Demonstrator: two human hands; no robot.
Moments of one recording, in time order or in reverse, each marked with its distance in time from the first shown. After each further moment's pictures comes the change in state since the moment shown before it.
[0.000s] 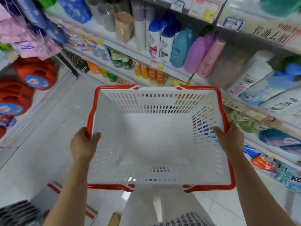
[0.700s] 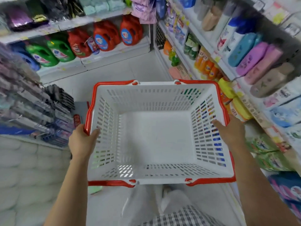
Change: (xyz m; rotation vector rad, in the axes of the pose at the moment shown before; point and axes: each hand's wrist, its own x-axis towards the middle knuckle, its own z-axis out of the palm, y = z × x) left_hand -0.388 -0.093 -0.018 -0.172 0.423 -0.525; right_hand -0.074 0.055 -0.074 -0.095 -0.468 -0.668
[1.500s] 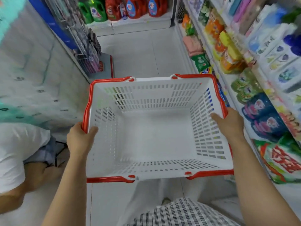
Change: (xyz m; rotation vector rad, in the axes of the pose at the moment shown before) left_hand -0.543 -0.268 -0.100 -0.081 0.104 -0.160; right_hand -0.423 0.273 -0.116 -0.024 -0.127 -0.160
